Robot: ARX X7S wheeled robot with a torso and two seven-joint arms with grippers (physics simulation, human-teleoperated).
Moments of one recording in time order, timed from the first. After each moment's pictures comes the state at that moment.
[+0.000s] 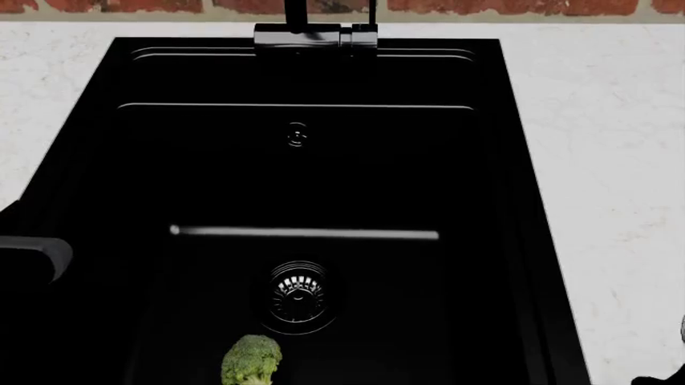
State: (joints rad) left arm -0.37 -0.32 0.15 0.28 -0.37 -0.46 -0.23; right arm 0.34 1.26 -0.35 -0.87 1.60 0.40 1.43
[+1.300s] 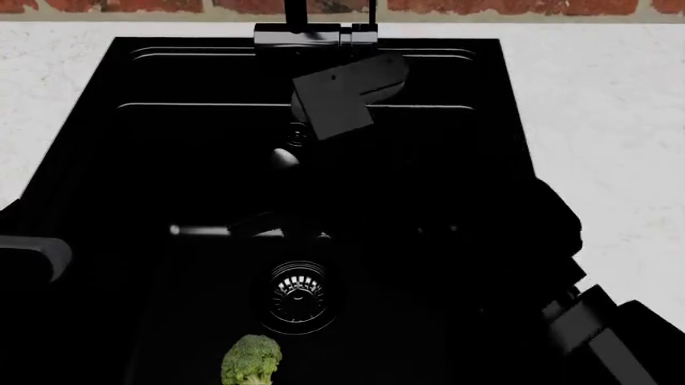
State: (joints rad) left arm -0.38 -0.34 0.17 0.28 -0.39 -0.44 -0.24; right arm 1.34 0.28 -0.94 0.42 1.21 0.86 0.25
